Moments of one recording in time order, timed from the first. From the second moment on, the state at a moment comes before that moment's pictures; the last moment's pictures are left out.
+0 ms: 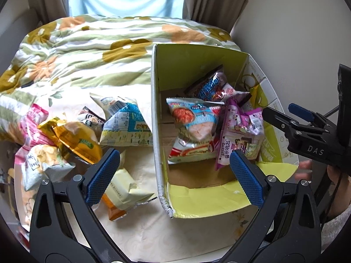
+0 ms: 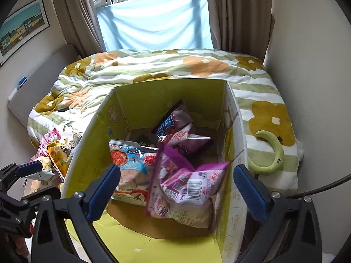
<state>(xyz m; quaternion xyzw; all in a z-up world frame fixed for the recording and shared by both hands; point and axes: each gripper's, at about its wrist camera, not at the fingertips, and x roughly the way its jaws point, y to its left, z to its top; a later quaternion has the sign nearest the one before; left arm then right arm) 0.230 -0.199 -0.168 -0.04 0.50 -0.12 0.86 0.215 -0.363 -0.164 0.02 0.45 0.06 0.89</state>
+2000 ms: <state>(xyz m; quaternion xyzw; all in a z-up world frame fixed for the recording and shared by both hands) 0.159 0.038 -0.199 0.22 0.42 -0.19 0.86 0.110 -0.104 -0.166 0.04 0.43 0.03 0.90</state>
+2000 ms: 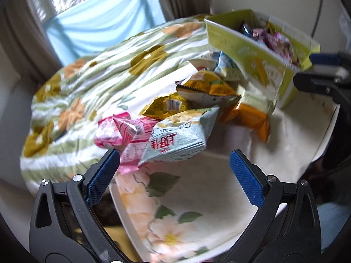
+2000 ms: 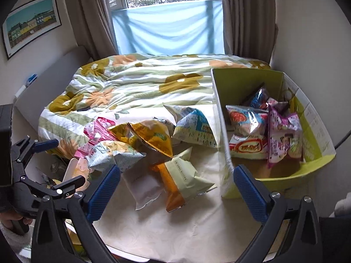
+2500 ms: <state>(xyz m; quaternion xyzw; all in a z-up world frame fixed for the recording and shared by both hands) 0.201 0.011 -0.253 0.31 0.39 -0.24 0.83 0.130 -0.068 -0.240 -0.02 0.48 0.02 0.88</state>
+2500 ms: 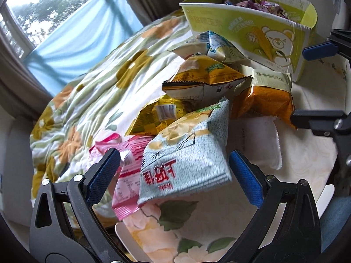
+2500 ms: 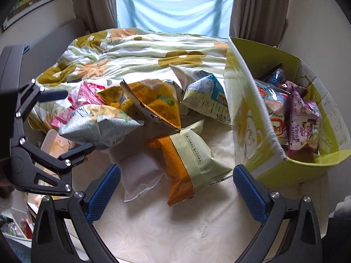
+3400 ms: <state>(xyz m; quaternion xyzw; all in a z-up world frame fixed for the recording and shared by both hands) 0.205 -0.009 -0.269 0.34 0.41 -0.24 0.81 0.178 -0.073 -0.287 -0.10 0.54 0.06 0.83</state>
